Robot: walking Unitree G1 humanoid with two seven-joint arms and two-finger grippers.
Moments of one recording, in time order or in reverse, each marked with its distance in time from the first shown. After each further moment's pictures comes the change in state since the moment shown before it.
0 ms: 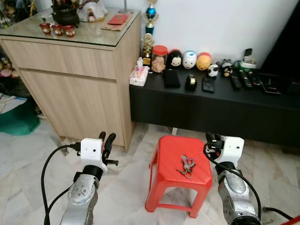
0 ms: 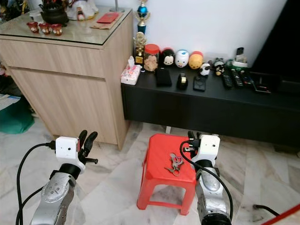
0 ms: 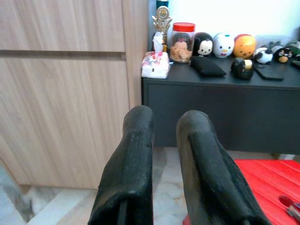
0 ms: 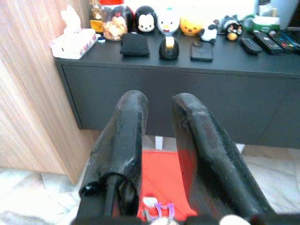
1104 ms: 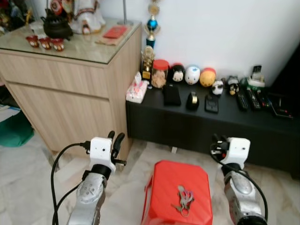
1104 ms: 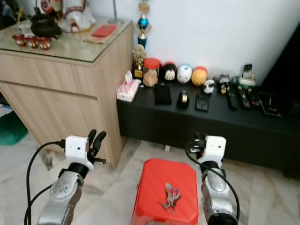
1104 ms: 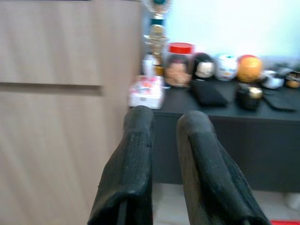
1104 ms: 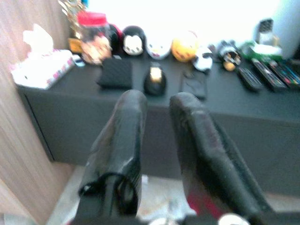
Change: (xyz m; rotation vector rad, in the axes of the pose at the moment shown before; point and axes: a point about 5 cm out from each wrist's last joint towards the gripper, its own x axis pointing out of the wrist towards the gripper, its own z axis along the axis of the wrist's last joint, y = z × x) left arm 0.004 -0.008 0.002 0.020 -0.008 -0.017; right arm 0.002 -0.011 0.001 -0.016 0.005 -0.025
